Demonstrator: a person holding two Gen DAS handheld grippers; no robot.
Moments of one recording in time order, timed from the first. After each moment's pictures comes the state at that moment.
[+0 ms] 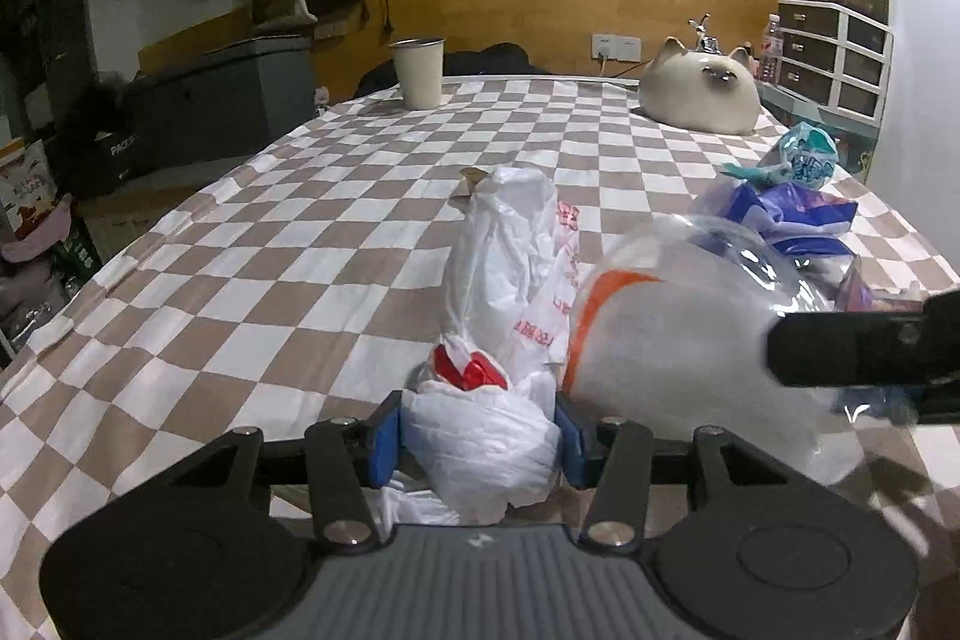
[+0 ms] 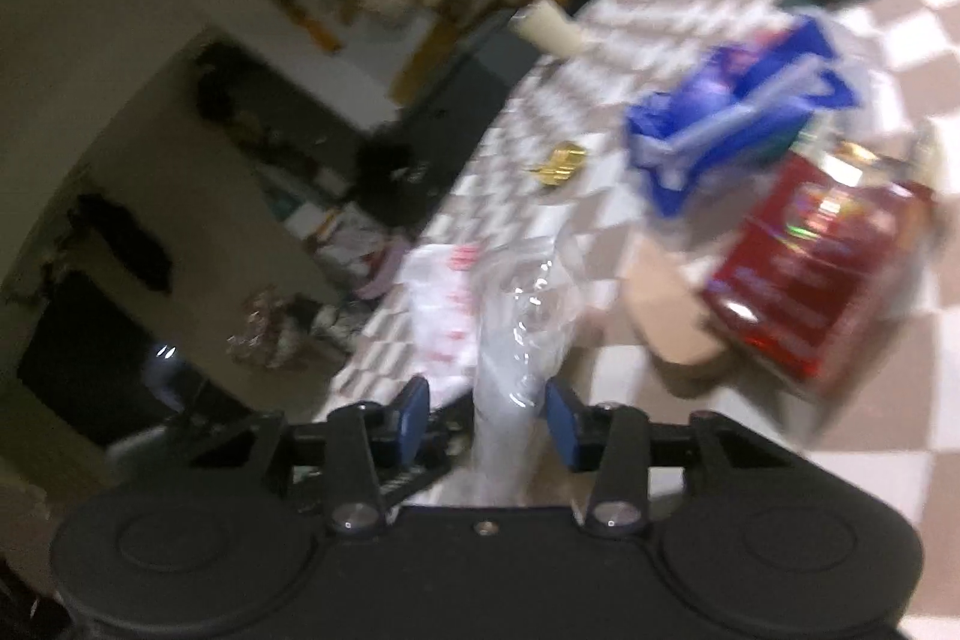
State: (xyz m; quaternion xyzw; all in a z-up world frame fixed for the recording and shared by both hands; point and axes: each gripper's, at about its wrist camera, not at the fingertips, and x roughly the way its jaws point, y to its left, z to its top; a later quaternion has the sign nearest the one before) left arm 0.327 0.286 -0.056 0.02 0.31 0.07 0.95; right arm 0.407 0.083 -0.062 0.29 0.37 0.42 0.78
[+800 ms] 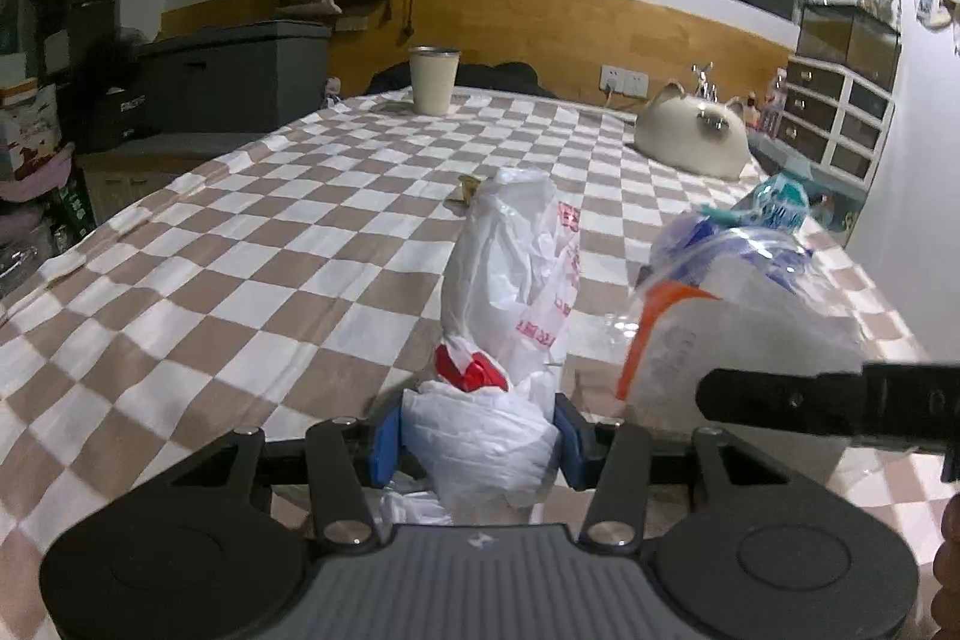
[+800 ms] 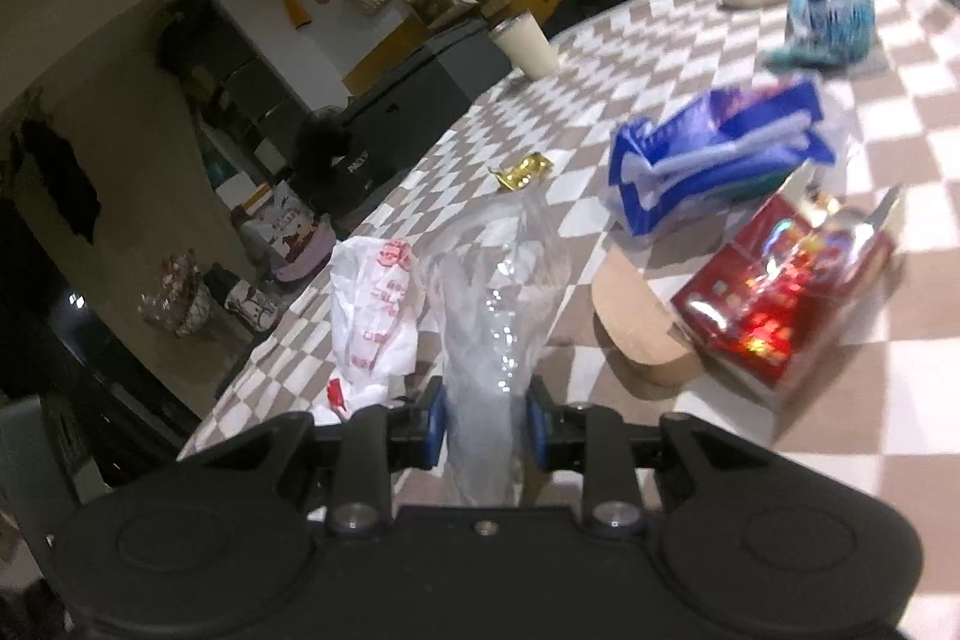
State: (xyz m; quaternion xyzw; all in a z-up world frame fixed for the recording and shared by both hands) left arm 0.287 0.281 -0.044 -0.07 0.29 0.07 0.95; right arm 0.374 0.083 -0.049 0.19 0.34 0.36 0.85
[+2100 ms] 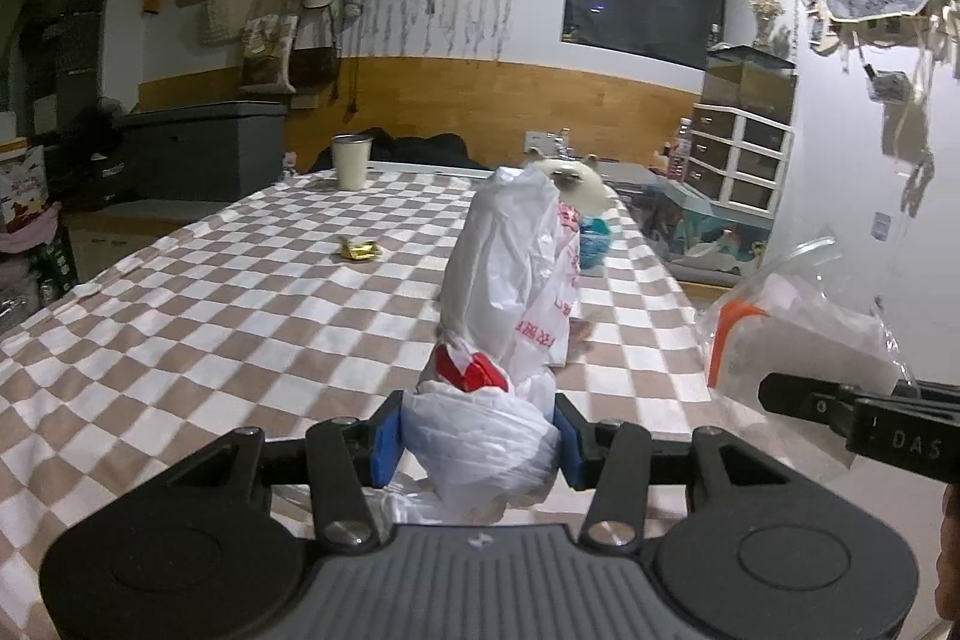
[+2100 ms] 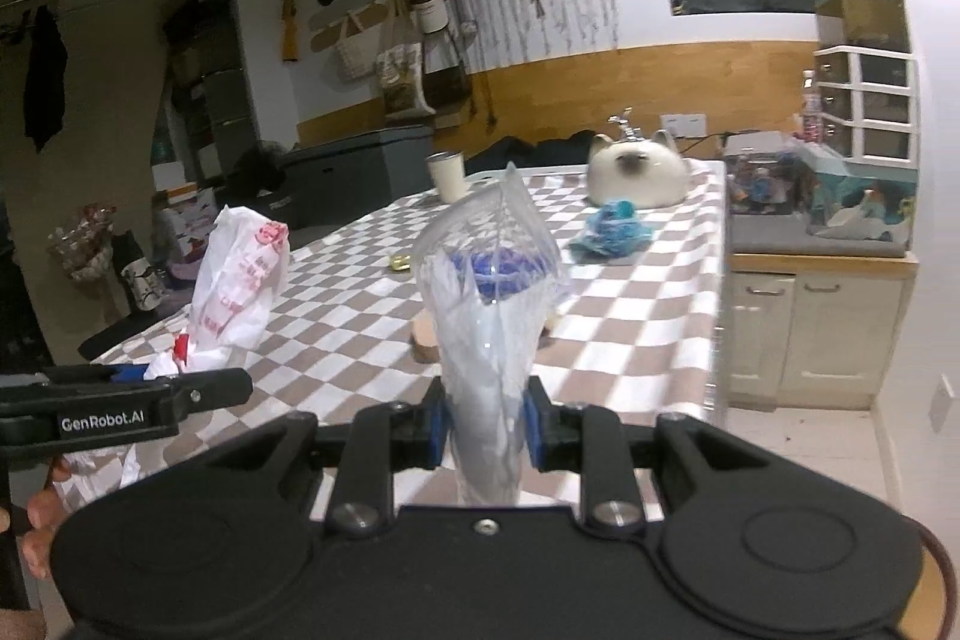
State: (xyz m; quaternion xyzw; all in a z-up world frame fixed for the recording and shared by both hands) left arm 0.153 0.136 0.004 -0.04 0.22 0.04 0.97; right arm 0.215 -0.080 0.010 0.04 0.21 0.25 0.94
